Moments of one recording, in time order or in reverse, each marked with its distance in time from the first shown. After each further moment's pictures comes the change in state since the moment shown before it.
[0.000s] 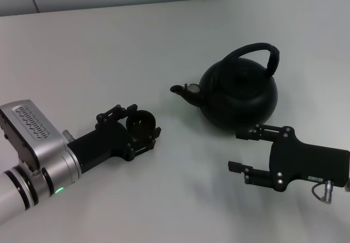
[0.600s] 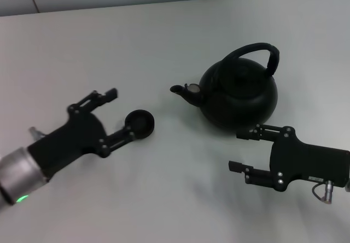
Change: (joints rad) left arm 0.118 0.014 0.005 0.150 0.005 0.349 -0.054; right arm -0.002 0.000 0.004 0.002 0.000 0.000 -0.003
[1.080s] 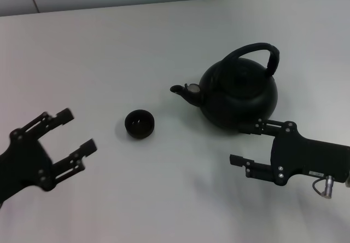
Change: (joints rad) left arm 0.198 0.017 0.065 0.292 0.002 0.315 -0.284; right arm 0.007 0.000 0.023 0.000 0.000 0.006 0.004
